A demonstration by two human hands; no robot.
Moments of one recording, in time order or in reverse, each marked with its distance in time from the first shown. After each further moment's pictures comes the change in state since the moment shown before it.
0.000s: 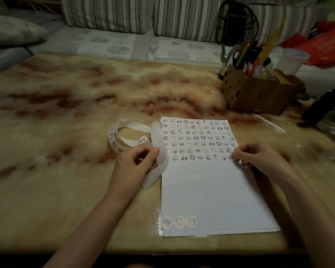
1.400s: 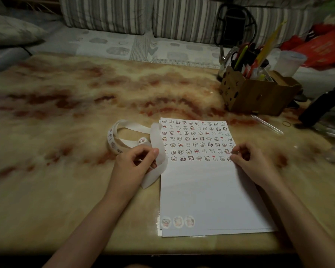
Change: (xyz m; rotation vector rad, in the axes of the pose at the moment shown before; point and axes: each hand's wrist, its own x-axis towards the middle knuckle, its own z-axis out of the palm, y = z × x) left_hand -0.001 0.002 0.000 0.010 0.004 -0.006; right_hand 0.003 0.021 0.016 -0.226 0.228 -0.163
